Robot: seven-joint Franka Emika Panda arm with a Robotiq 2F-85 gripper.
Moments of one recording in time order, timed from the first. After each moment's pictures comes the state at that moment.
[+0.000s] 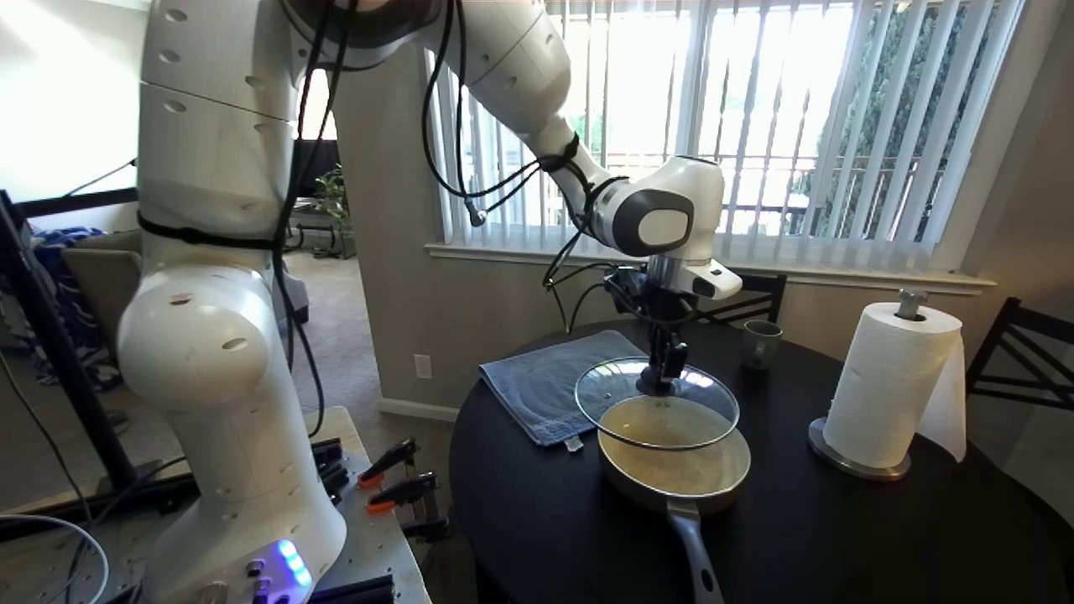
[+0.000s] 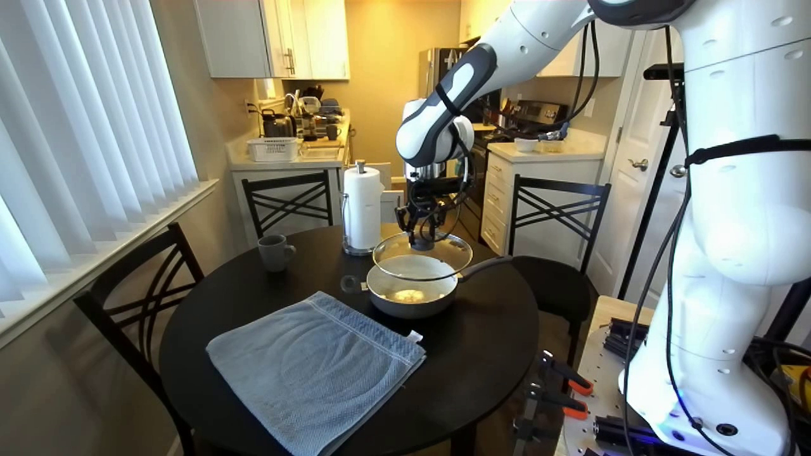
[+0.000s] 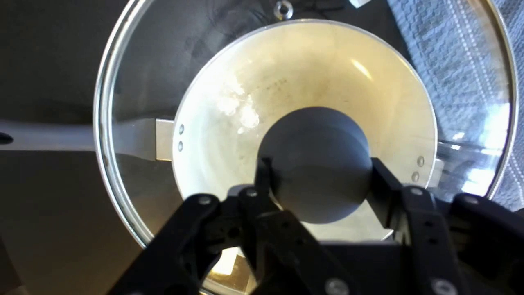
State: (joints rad) arm -0.03 0.31 -0.16 -2.09 0.07 2.36 0.39
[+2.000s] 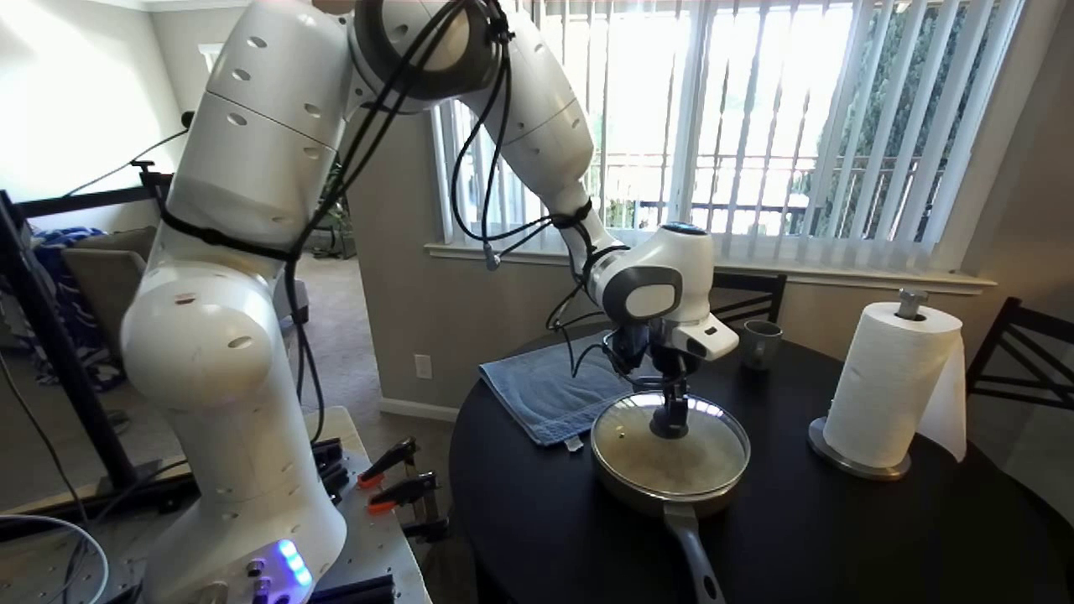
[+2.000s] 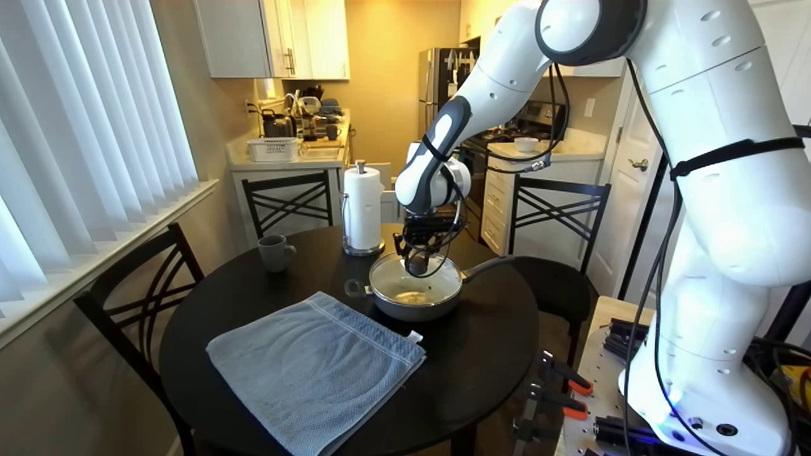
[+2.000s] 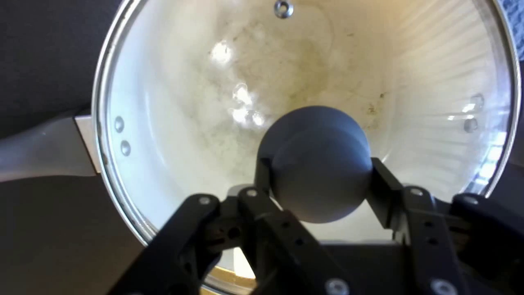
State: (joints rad) arm 0.01 0.50 -0.19 -2.11 0.19 2.68 0.43
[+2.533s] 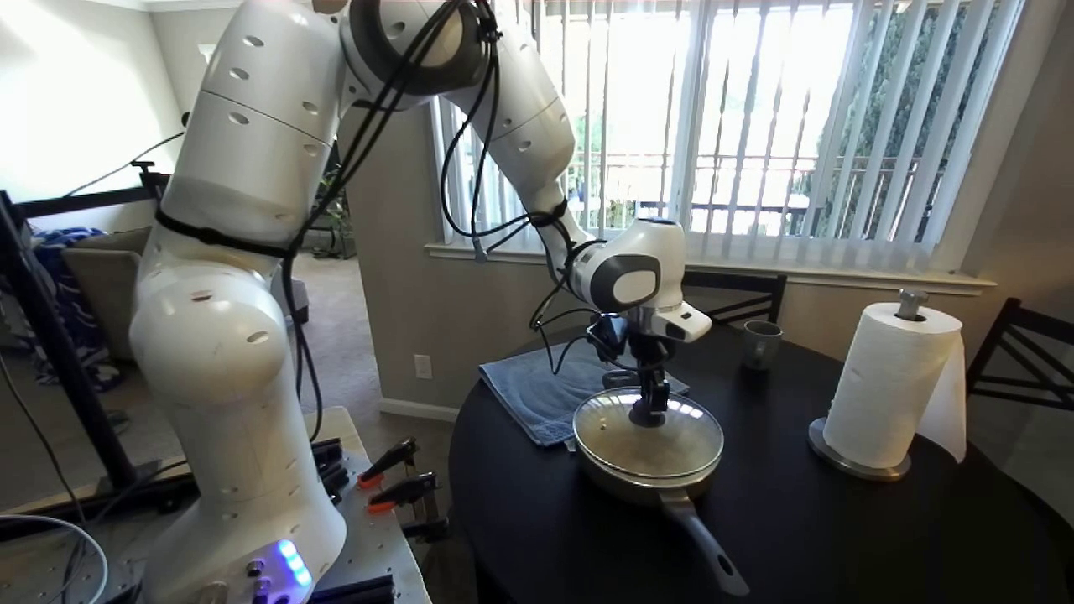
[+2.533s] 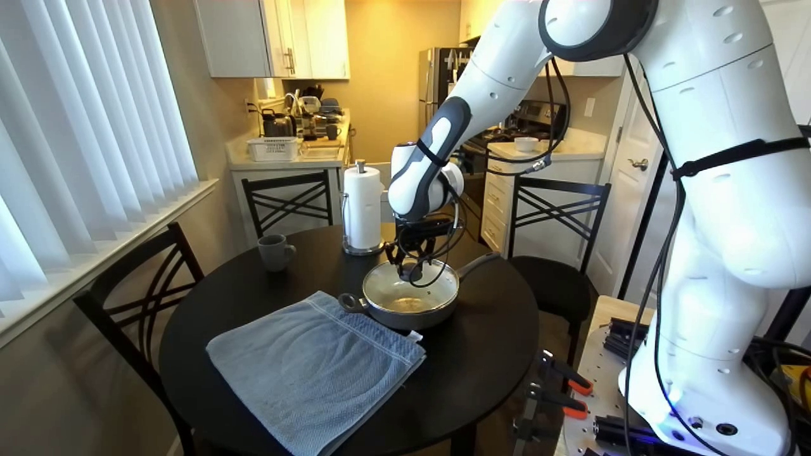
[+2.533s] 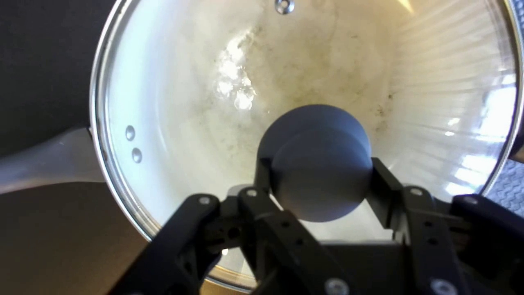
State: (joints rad) arm 0.10 0.49 -0.21 -2.13 0.09 2.65 0.46
